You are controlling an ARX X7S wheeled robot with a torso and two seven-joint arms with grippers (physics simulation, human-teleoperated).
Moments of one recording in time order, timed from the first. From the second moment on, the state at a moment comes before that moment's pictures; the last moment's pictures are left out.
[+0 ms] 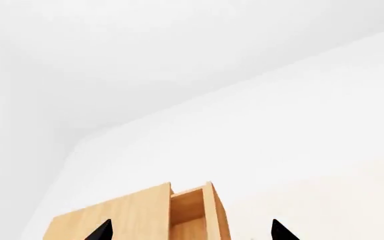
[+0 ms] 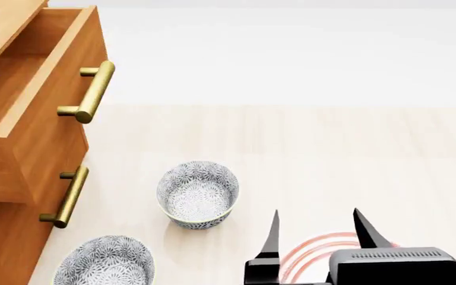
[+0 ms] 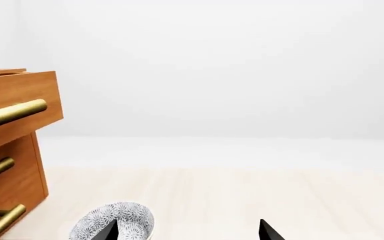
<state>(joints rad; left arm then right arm) -2.01 -0.03 0.46 -0.73 -0.02 -1.45 0.26 0.15 0.43 -0.21 -0.63 0.54 0.54 0.42</state>
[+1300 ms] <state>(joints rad) -1.87 -0.05 0.41 -1.30 -0.43 -1.02 -0.05 0.11 0.45 -0.23 -0.59 0.50 0.48 0.42</state>
